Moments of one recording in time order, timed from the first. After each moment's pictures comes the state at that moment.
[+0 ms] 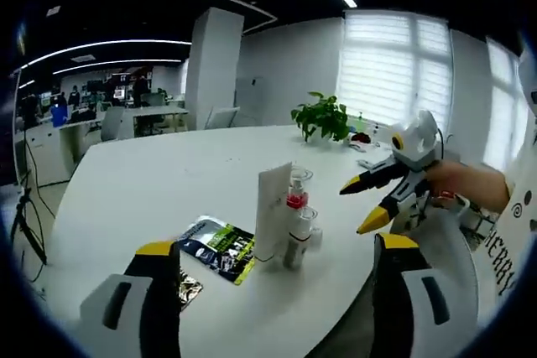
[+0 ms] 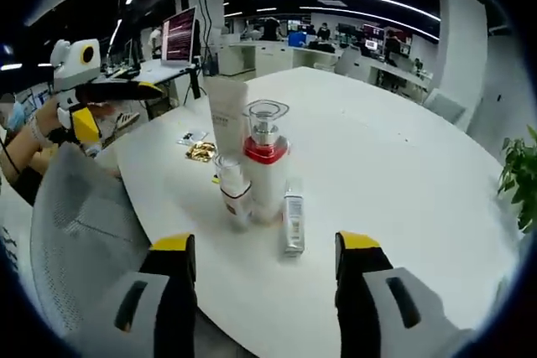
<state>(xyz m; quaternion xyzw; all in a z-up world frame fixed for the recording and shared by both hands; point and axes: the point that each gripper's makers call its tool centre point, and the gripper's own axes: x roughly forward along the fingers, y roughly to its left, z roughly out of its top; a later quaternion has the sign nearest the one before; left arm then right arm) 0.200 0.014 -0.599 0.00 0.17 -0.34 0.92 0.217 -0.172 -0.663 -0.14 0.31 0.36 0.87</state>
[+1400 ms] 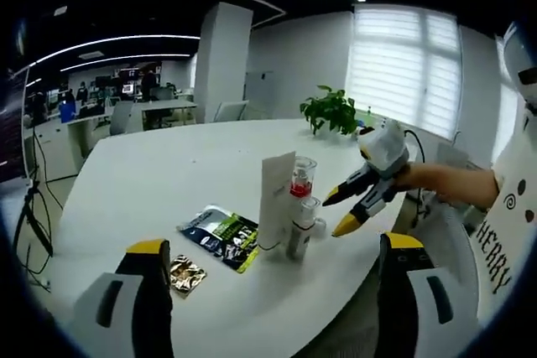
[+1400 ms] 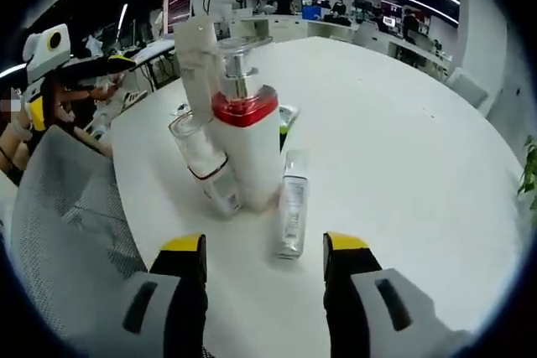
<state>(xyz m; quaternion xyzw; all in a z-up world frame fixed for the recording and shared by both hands) 0.200 0.026 -0.607 0.00 0.19 -0.33 0.93 0.249 -0.163 -0.721 -0.16 0.38 0.38 0.83</state>
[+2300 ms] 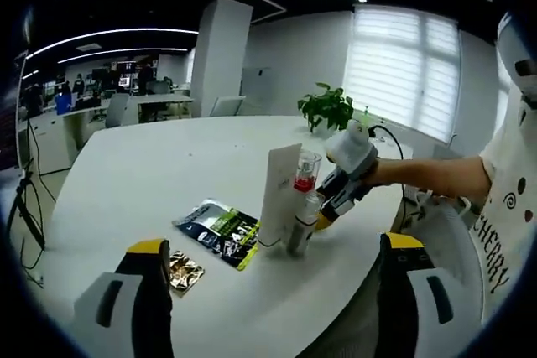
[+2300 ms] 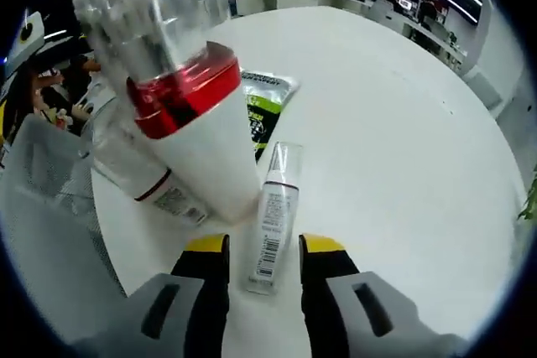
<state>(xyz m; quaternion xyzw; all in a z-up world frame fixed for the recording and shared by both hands) 0.203 0.023 -0.617 -0.01 0.20 -0.34 0.92 0.285 -0.151 -0.757 -0.21 0.44 0.39 0.78</state>
